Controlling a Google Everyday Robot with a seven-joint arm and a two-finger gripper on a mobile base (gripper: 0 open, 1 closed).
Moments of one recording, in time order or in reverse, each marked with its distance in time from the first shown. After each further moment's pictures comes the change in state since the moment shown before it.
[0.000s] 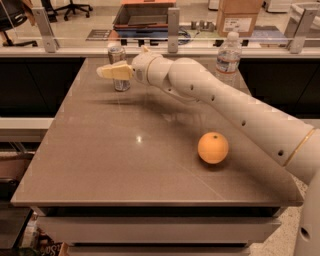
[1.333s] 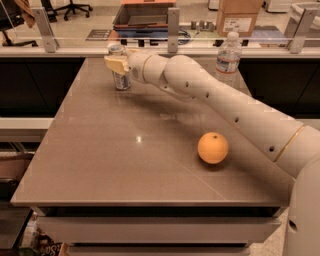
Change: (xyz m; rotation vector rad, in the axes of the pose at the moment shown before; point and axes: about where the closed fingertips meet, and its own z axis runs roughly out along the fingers) arm -0.004 0.006 0.016 -0.033 -0.006 -0.008
